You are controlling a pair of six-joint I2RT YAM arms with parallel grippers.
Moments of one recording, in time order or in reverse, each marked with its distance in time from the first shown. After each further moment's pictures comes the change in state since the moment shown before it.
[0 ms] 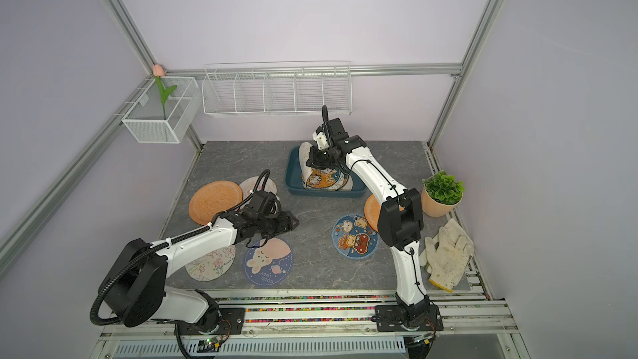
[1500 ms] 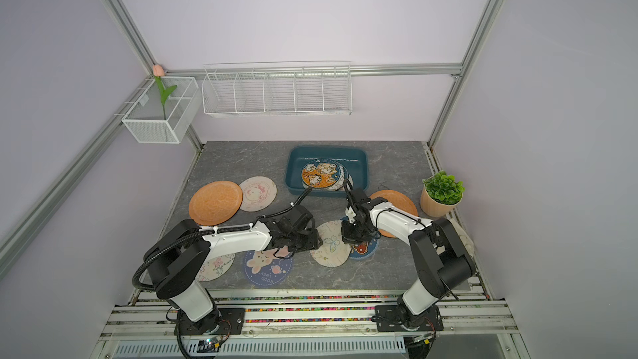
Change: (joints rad) left arm -0.286 0.267 0.120 0.051 -0.057 -0.095; right arm 0.000 -0.566 -1.171 0.063 0.130 -0.019
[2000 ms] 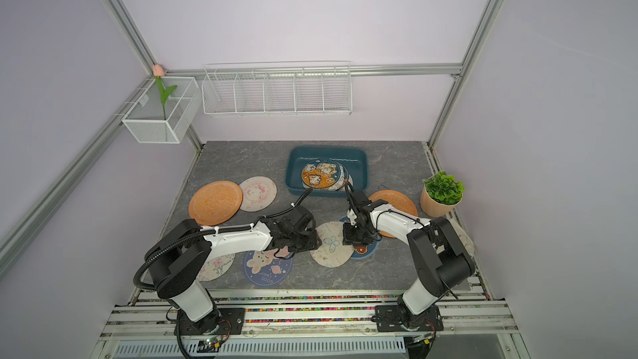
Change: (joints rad) left arm -0.016 0.012 0.000 0.005 -0.007 -0.014; right arm -0.005 0.026 -0.051 0.054 0.027 -0.001
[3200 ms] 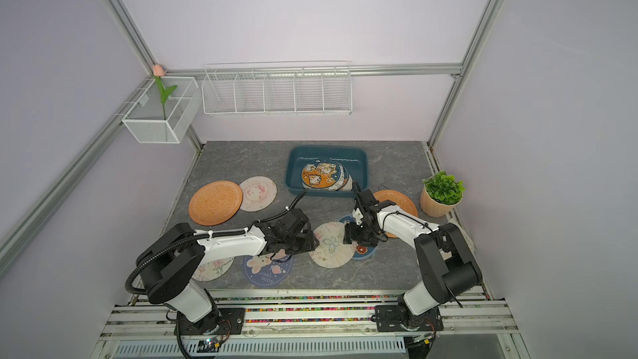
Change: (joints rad) left arm 0.004 -0.056 -0.085 0.069 -0.019 -0.026; right arm -0.060 -0.059 -0.032 -0.024 -0.014 -0.039
